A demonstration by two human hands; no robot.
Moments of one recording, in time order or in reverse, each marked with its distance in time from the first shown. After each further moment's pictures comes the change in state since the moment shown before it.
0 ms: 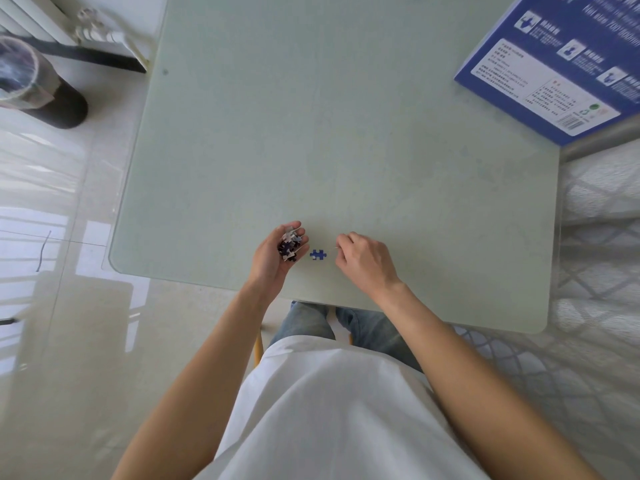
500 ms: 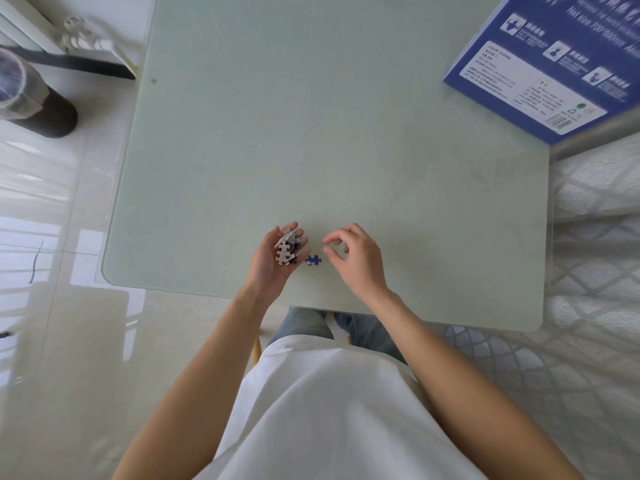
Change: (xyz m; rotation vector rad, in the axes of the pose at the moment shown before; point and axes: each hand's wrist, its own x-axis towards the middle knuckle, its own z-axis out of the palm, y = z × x) left_hand 0.008 0.002 0.002 -0.157 -0.109 -0.086; right_hand 0.001 -0.009 -0.007 0.483 0.099 0.265
